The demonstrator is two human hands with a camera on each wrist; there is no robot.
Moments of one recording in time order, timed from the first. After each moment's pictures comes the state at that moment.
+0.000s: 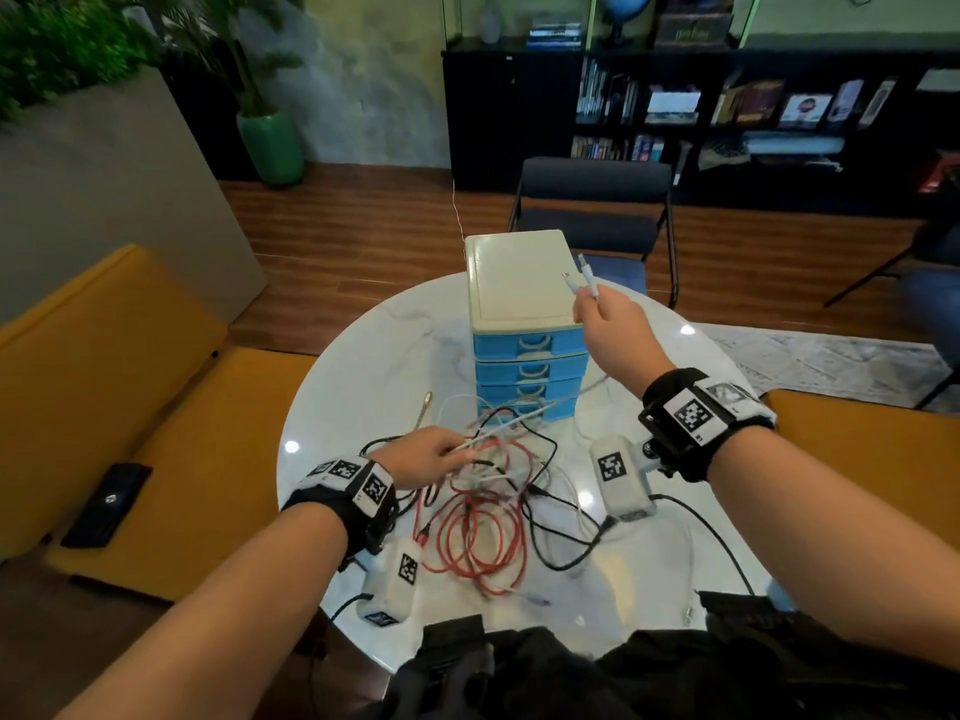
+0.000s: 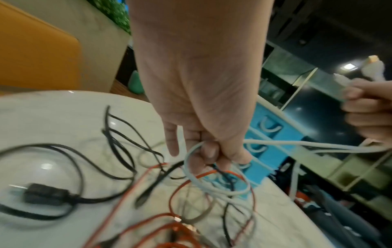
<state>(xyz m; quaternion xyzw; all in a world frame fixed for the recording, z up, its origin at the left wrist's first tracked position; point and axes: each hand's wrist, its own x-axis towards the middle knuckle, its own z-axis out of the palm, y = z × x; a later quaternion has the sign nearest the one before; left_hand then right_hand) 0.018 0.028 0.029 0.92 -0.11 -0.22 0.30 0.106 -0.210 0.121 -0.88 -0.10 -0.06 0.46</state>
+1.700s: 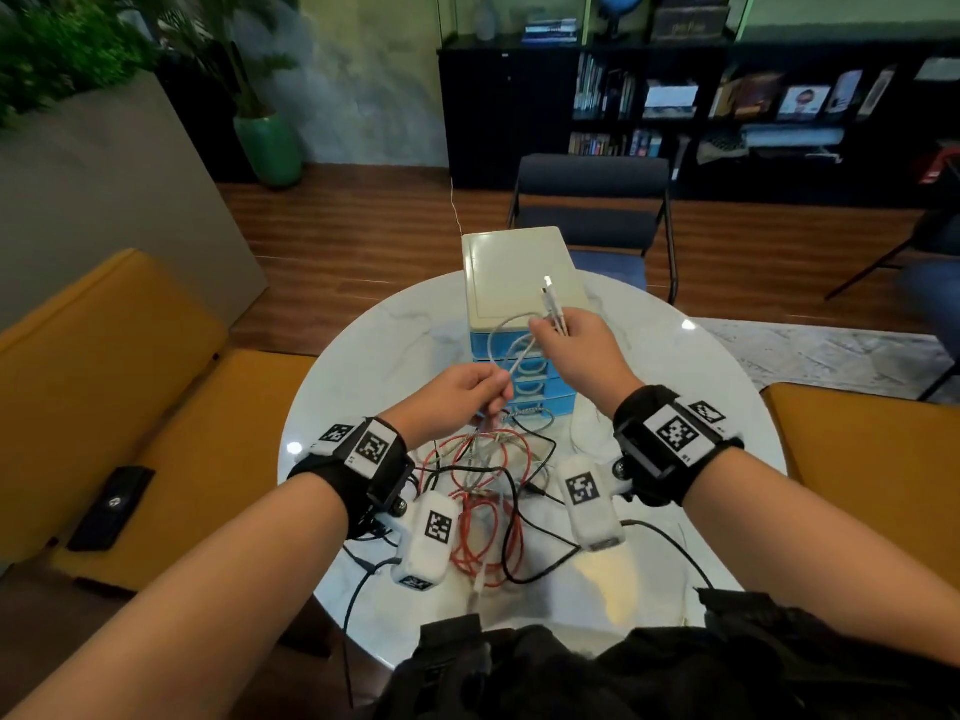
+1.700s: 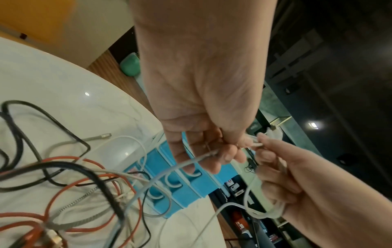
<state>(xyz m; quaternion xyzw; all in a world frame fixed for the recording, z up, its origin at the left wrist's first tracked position) 0.037 -0.014 0.088 0.80 -0.08 -0.17 0.58 0.081 -0.181 0.114 -0.84 -0.08 -0.01 0.53</state>
